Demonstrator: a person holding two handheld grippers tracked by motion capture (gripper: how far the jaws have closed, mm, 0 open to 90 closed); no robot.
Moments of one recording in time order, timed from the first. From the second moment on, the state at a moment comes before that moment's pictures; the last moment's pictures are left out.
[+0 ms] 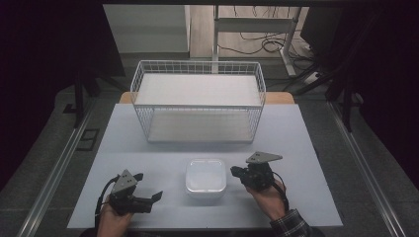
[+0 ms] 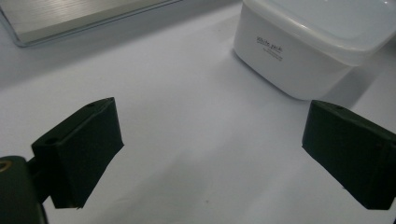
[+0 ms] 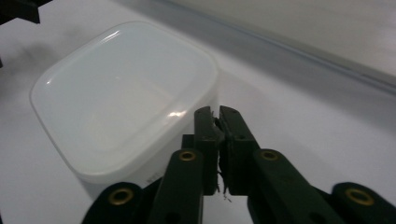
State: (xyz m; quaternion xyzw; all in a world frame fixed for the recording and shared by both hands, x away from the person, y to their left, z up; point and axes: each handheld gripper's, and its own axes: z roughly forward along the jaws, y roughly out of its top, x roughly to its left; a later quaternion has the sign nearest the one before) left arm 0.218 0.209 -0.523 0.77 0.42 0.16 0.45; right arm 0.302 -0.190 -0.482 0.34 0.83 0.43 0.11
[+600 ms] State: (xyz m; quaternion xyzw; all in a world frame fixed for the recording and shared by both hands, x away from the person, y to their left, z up) left arm 0.218 0.206 -0.526 0.78 0.41 0.17 0.44; right arm 0.281 -0.214 -0.487 0.28 0.86 0.40 0.17
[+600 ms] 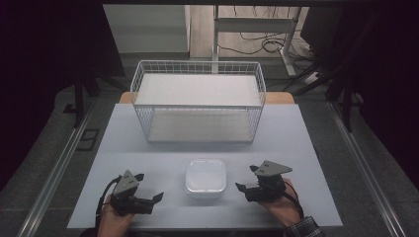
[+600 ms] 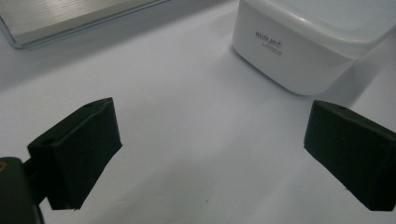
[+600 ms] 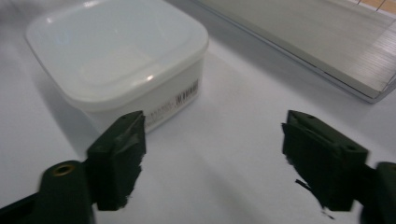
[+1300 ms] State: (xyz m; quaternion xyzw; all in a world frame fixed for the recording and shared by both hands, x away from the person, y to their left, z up) left arm 0.233 0.190 -0.512 0.78 0.40 0.12 0.47; right arm 0.289 -0.214 -0.480 0.32 0.84 0.42 0.14
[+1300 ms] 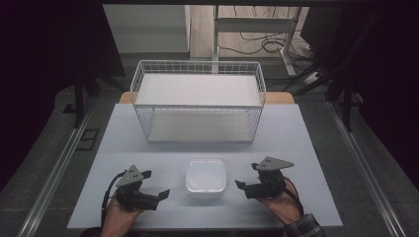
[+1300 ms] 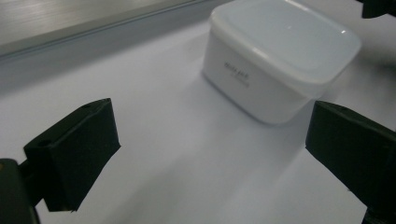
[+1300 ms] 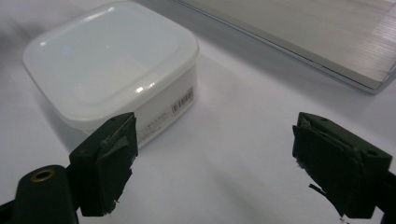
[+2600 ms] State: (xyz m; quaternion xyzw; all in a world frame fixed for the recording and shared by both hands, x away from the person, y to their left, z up) left arm 0.260 0.133 -0.508 0.80 0.37 0.01 0.48; right arm 0.290 -0.163 -0.485 0.33 0.85 0.41 0.01
